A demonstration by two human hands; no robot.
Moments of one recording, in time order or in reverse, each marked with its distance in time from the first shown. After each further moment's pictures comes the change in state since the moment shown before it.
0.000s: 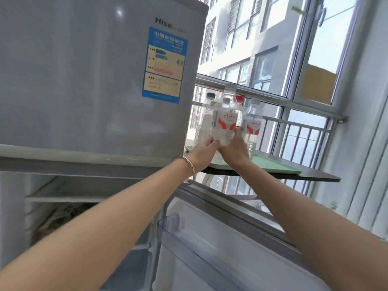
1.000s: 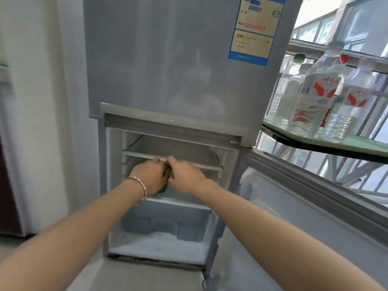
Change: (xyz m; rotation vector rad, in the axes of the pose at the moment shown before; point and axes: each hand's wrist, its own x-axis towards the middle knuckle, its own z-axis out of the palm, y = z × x) left_hand -0.195 -0.190 -0.167 1.141 0.121 -0.427; right_hand -0.183 -0.101 0.232 -0.296 -0.824 -0.531
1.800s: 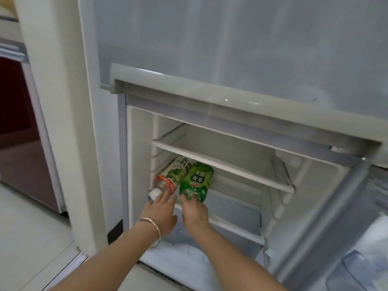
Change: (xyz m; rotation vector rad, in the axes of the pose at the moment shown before) left_hand 0.034 -0.071 0.184 0.021 -0.267 -0.325; right_hand 0.126 0.051 0.255 -0.119 -0.161 0.092
